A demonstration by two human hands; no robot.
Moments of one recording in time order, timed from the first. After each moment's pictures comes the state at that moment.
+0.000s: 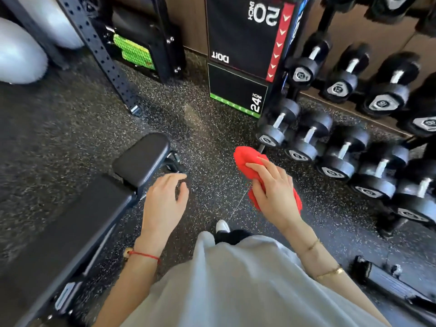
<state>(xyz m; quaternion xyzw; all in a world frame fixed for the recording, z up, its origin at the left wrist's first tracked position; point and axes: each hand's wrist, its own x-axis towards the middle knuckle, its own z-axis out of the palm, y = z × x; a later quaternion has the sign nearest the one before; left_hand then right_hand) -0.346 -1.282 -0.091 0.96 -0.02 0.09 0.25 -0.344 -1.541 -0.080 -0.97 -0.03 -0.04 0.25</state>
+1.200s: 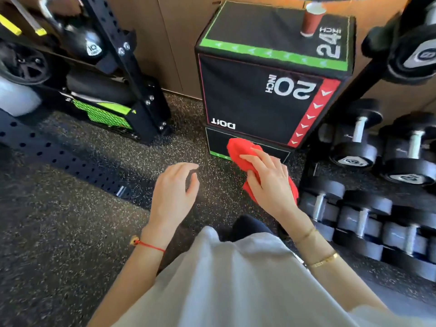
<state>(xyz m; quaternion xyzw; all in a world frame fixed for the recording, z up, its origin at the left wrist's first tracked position) 0.401 -1.212 -0.054 0.95 -0.16 0.04 0.26 0.364 -1.438 -0.070 -0.96 0.05 -0.06 0.26</state>
